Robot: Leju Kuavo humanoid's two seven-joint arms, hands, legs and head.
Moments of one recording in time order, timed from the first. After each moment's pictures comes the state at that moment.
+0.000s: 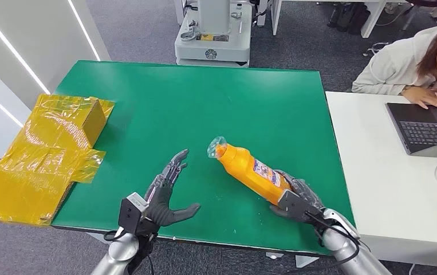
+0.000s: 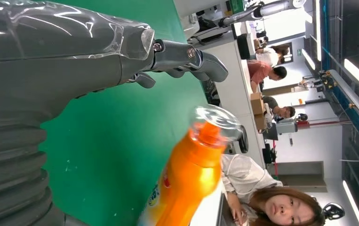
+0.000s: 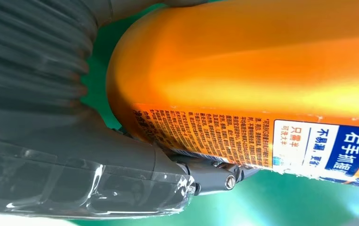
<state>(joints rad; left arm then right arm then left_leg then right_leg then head) -0.11 -0.04 -0.42 -1.38 -0.05 -0.02 -0.54 -0.38 -0.22 0.55 -0.92 0.30 -0.01 -0.42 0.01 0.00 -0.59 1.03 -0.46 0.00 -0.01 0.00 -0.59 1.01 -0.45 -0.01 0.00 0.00</state>
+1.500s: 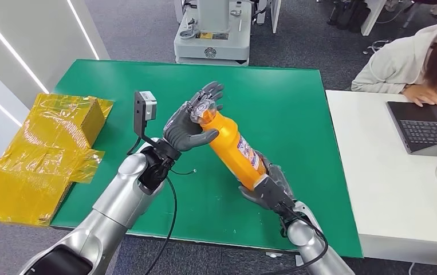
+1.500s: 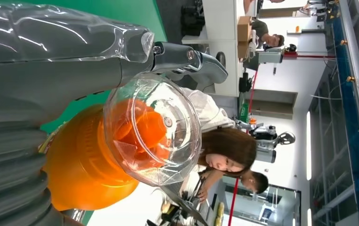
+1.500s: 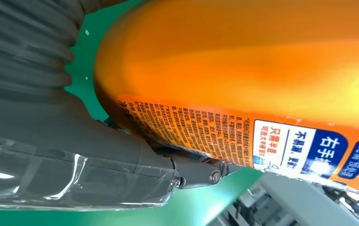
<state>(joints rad) -0.64 -0.11 -0.48 -1.10 0.43 -0.32 -0.22 -0.41 -0.01 0.53 -0.95 0.28 -0.15 -0.42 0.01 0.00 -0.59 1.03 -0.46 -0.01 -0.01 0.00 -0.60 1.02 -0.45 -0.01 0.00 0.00</state>
